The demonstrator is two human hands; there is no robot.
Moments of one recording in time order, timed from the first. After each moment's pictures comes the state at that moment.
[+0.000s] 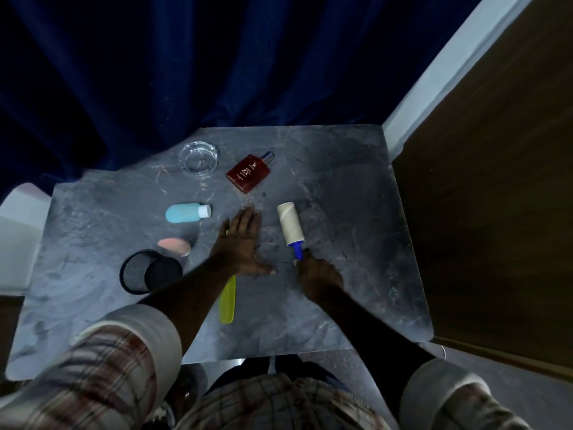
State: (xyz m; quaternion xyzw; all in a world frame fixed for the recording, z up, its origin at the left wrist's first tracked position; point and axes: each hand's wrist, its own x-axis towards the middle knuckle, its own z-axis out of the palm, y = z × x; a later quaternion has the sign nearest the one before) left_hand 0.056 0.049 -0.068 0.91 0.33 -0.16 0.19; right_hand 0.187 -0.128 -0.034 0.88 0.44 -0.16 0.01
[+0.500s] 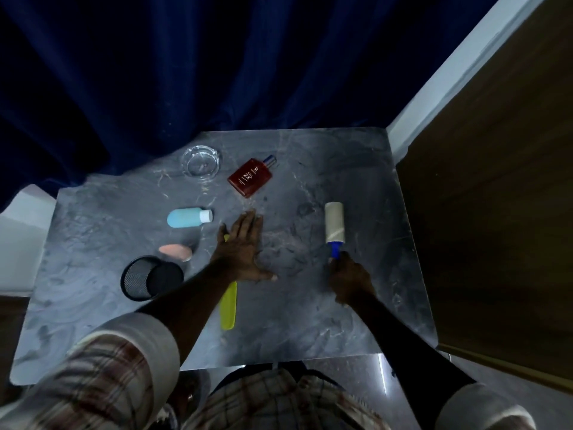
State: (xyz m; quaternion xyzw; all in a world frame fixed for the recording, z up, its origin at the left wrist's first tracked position) left_hand 0.052 0.050 -0.073 0.91 0.34 -0.16 0.19; right_hand 0.249 -0.149 -0.044 0.91 0.27 -0.31 -0.09
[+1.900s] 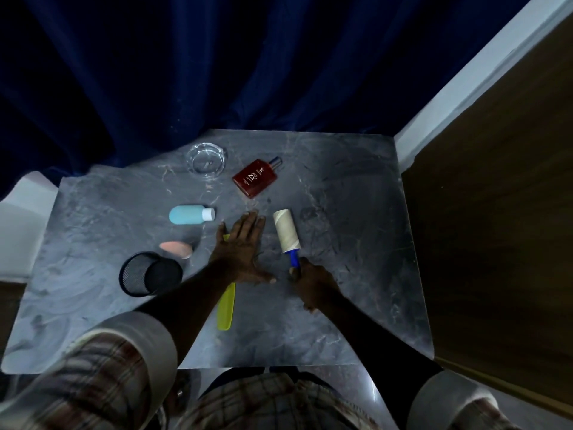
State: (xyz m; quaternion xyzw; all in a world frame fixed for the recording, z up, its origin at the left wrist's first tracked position) left_hand 0.052 0.050 -0.070 0.91 0.35 -0.15 0.18; right_hand 0.202 -0.108 -0.033 0.84 0.39 -0.37 -0.04
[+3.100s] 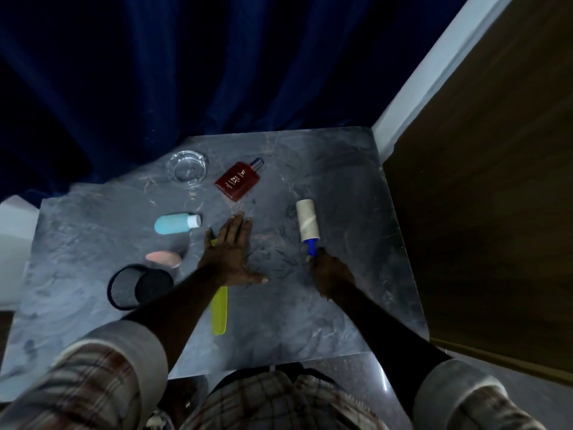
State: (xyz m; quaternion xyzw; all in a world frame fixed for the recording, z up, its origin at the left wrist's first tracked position) left_hand 0.054 0.050 -0.070 0.91 0.35 -0.16 0.18; right_hand 0.244 -0.130 -0.034 0.89 0.30 -0.35 -0.06
